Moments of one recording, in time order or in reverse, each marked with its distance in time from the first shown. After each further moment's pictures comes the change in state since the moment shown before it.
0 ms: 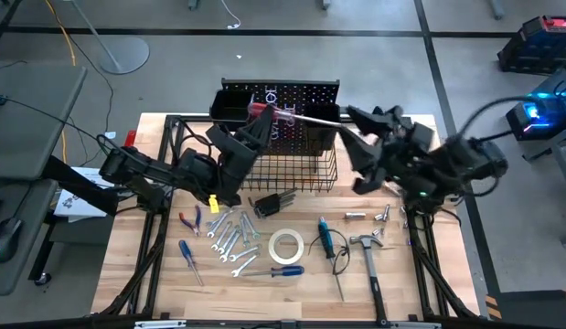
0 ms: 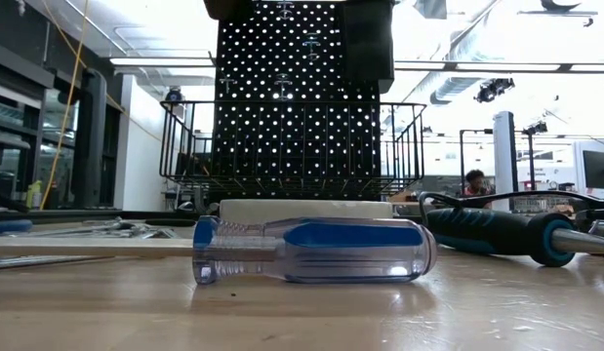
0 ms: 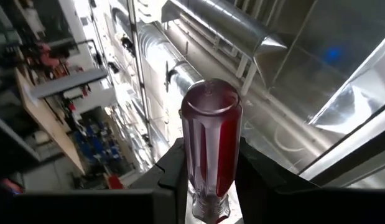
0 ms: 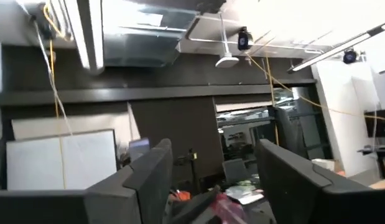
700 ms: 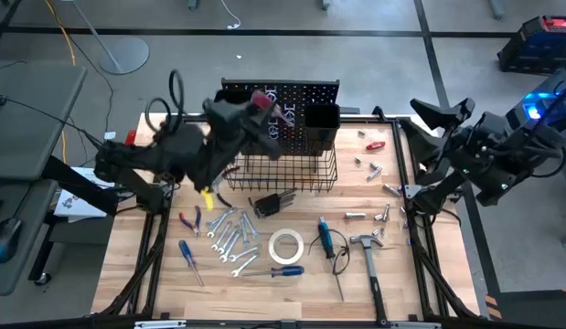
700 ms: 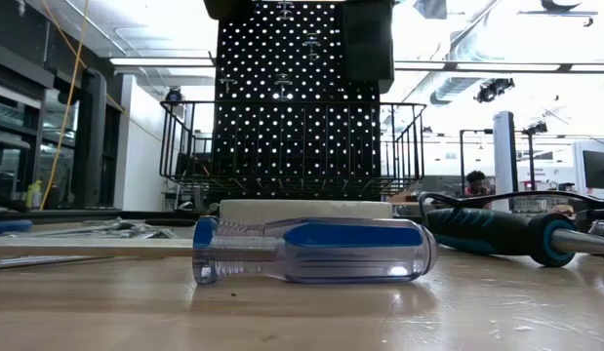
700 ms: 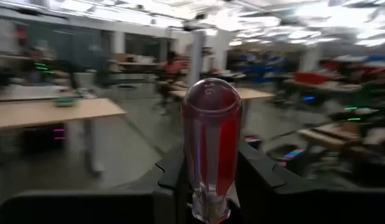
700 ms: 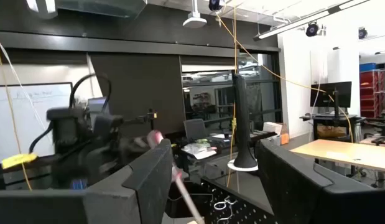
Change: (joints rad) left arm 0.001 -0.021 0.532 -1.372 -0.309 0.479; right arm 0.294 -0.201 0.000 -0.078 0.424 -0.334
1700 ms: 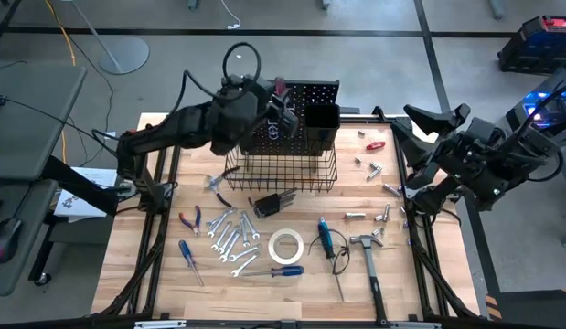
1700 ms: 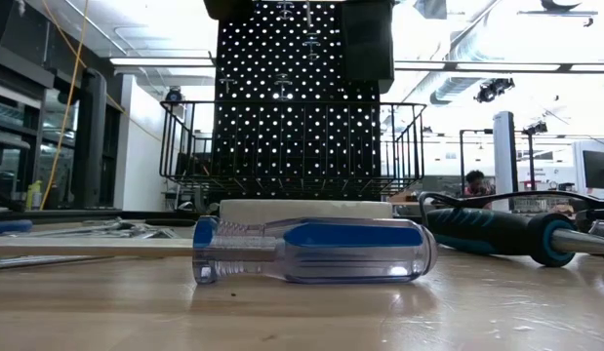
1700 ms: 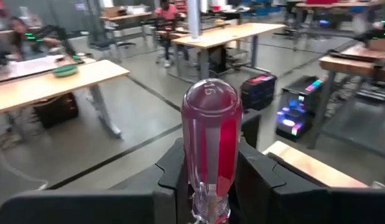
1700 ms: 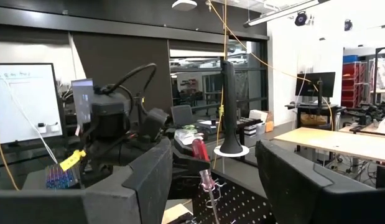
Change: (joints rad) left arm 0.248 0.140 0.236 -0.578 0.299 -0.247; right arm 0.000 0.022 0.000 -0.022 0.082 0.002
